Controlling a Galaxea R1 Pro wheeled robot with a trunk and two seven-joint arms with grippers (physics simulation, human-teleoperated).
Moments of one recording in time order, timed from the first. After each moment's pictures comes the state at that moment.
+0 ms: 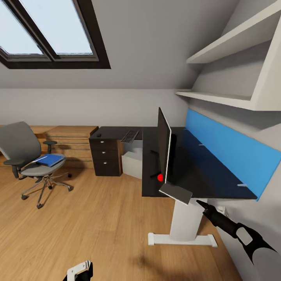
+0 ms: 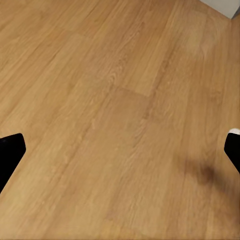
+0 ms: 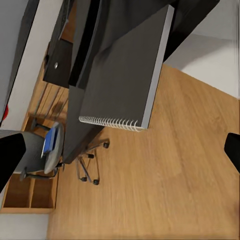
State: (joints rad) left arm -0.21 -0.04 0.17 -0.46 0.14 -0.37 0.07; right arm -0.70 -0.26 -0.63 -0.27 -0.26 0.43 0.79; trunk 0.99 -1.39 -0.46
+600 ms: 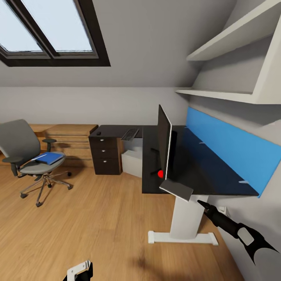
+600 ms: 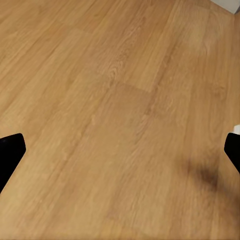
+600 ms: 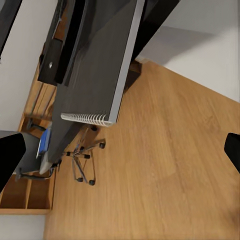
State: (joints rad) left arm -0.21 -0.04 0.17 -0.46 0.14 -0.37 0.07; right arm -0.70 -0.27 -0.63 -0.27 -0.26 0.43 0.79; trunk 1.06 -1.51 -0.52
